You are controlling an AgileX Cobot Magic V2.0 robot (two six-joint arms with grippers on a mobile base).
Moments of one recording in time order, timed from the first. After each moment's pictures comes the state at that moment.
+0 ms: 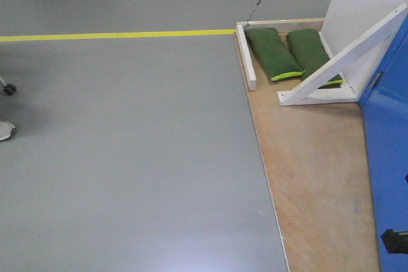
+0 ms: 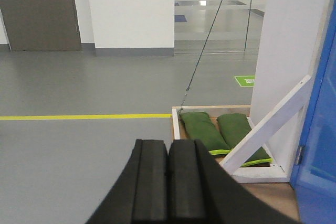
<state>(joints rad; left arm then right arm) 0.21 -0.01 0.03 0.00 0.36 0.03 0.05 -0.02 0.03 -0.10 0.18 0.07</state>
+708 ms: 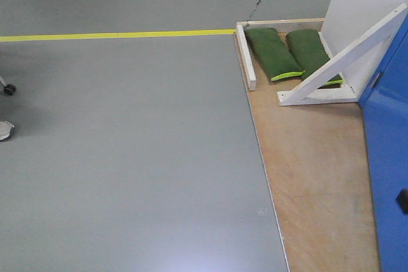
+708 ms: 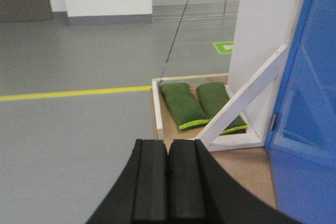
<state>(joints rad) 0.21 -0.01 0.03 0.00 0.36 0.03 -0.05 0.32 -0.20 -0.08 0.20 0.07</state>
